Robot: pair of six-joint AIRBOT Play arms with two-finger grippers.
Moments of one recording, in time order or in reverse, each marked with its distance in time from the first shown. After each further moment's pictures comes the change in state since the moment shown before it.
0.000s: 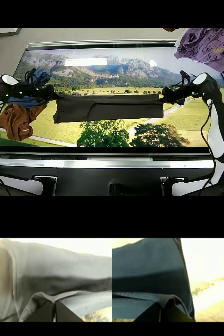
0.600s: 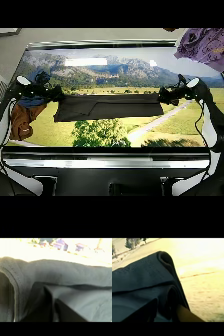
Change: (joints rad) left arm -0.040 -0.154 0.073 0.001 0.047 -0.049; right arm 0.000 -0.129 0.016 0.088 -0.127 0.031
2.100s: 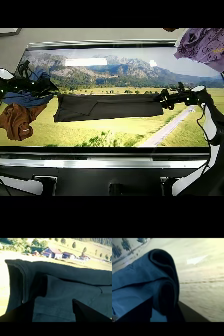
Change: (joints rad) left arm 0.045 0.174 0.004 0.060 -0.032 -0.007; right arm -0.089 -0.134 0.002 0.280 0.121 -0.095
